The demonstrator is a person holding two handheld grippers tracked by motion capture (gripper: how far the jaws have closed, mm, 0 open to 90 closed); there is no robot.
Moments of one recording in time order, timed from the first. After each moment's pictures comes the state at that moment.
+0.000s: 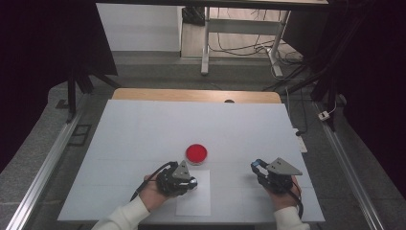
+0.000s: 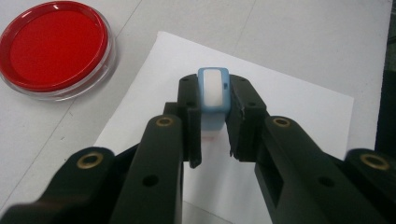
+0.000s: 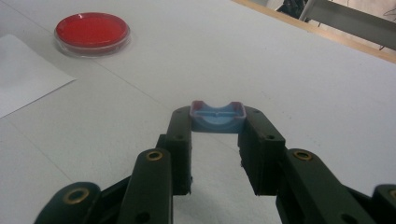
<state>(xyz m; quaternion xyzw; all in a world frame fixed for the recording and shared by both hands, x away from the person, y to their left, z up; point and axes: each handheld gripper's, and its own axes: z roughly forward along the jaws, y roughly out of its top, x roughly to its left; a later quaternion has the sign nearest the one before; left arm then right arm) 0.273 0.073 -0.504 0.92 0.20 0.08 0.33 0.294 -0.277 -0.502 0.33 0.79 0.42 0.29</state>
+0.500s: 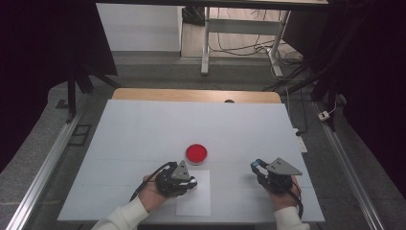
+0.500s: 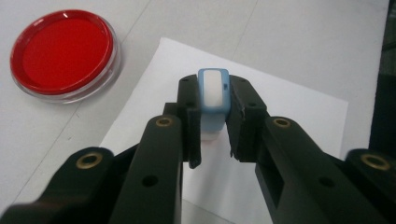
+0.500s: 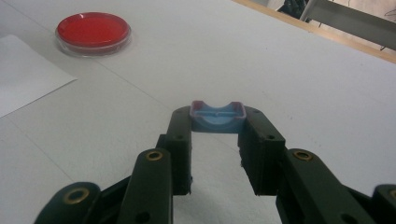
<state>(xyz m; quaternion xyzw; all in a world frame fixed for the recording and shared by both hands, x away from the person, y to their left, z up) 0.267 0.074 -0.497 0.91 0.21 0.09 0.35 0.293 -0.277 -0.502 0.33 0.80 0.42 0.29</state>
